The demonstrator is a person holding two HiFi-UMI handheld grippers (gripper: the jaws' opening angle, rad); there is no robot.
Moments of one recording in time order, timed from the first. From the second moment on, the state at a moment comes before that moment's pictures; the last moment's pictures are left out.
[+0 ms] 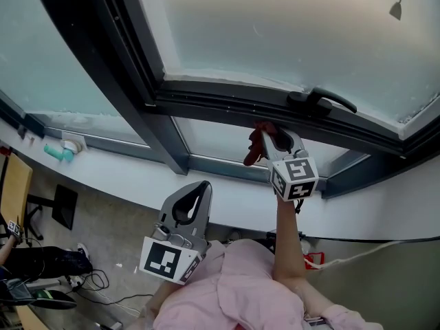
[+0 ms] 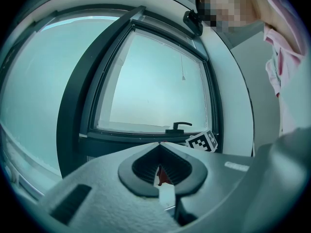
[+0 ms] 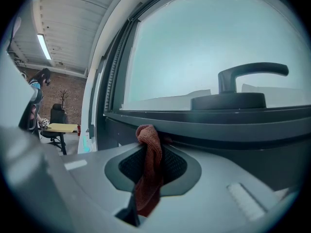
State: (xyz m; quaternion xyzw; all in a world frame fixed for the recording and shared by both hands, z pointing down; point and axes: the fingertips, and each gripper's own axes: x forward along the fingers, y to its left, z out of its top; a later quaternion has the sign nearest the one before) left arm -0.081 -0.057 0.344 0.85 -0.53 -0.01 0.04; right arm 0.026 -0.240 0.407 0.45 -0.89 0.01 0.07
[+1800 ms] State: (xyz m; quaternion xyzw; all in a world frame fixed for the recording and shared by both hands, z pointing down) left arm -0.027 -0.061 0.353 0.87 -0.48 0.00 0.06; right arm 0.117 -0.239 0.406 0.51 -0.86 0.02 0.07
